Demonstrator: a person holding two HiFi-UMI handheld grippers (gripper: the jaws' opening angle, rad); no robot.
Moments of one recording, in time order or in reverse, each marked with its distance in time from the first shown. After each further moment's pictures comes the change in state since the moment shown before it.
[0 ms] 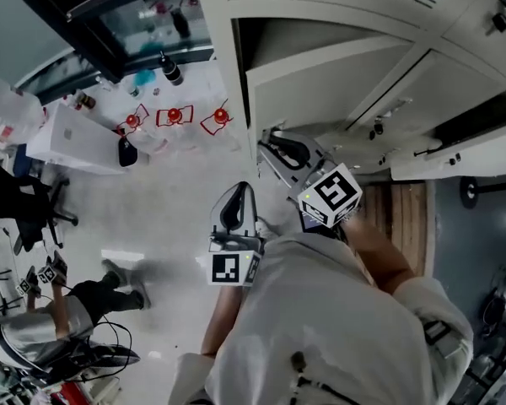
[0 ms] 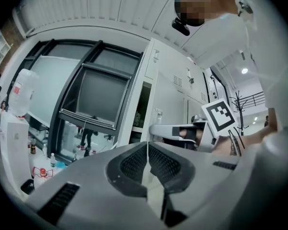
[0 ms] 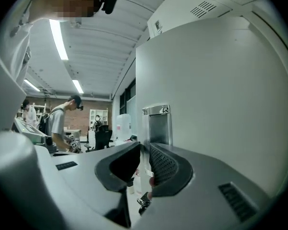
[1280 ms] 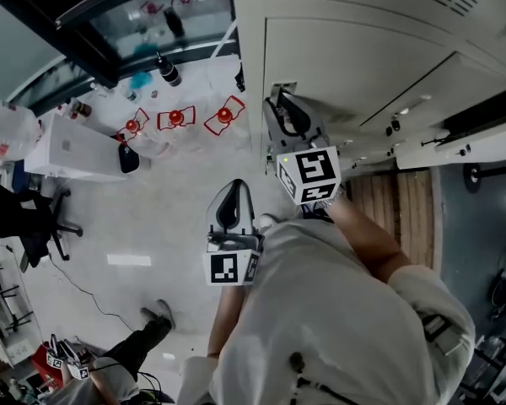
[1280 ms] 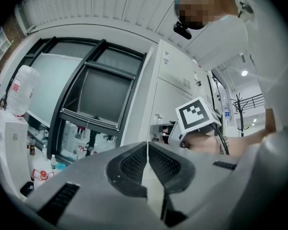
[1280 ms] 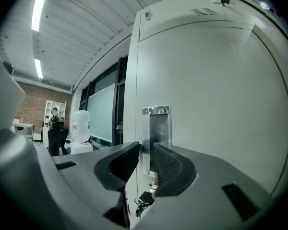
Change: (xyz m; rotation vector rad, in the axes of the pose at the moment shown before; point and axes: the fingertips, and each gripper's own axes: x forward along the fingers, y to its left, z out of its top) left arm 0.005 0.066 0.007 -0.011 -0.008 -0.015; right arm 0.066 -0.073 0.008 0.013 -0.011 -0.514
